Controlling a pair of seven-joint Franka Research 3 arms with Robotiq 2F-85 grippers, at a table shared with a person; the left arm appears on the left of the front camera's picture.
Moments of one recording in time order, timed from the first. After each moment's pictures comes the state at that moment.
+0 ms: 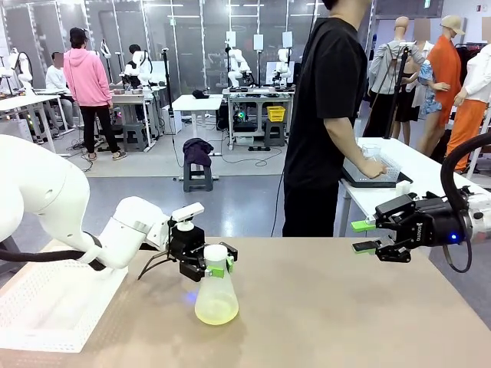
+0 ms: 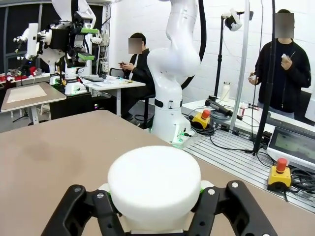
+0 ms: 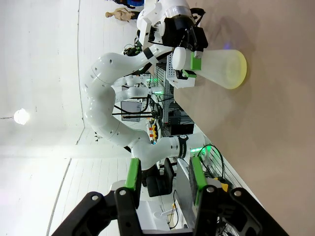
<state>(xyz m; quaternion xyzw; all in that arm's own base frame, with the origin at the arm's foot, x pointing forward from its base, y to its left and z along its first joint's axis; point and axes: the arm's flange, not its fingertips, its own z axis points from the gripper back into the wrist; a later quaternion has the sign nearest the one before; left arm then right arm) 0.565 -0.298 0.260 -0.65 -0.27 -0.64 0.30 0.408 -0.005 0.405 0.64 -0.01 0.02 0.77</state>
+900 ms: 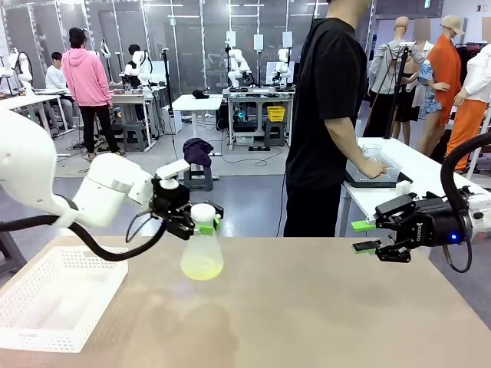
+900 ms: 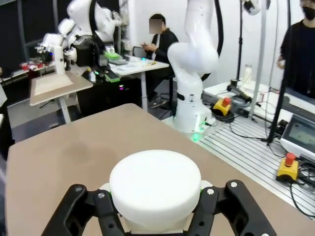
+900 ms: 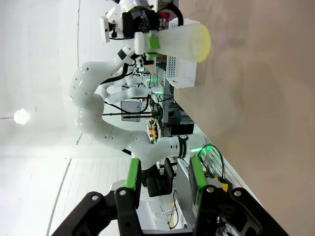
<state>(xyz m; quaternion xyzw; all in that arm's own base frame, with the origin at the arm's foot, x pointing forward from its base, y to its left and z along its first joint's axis) 0.589 -0.249 0.377 -0.57 -0.32 -0.68 0.34 0.408 -0.005 0.405 0.64 -0.01 0.02 0.77</state>
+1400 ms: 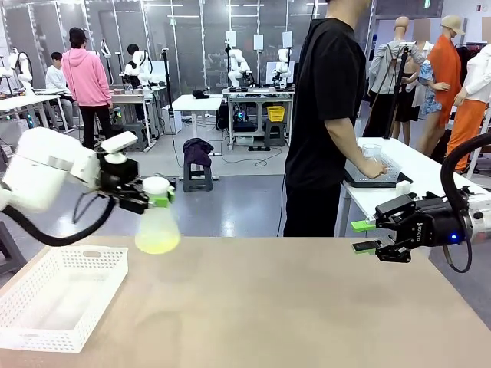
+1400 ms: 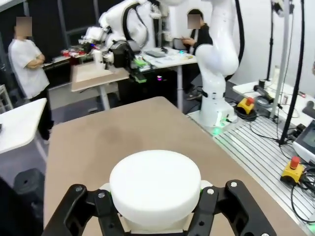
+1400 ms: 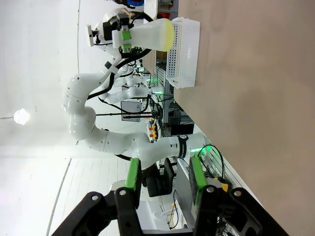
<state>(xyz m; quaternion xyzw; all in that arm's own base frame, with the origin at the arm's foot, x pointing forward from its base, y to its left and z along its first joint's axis) 0.576 -0.124 0.440 -0.50 -0.39 -0.65 0.41 0.408 -0.005 0.405 0.64 -0.01 0.02 0.77</state>
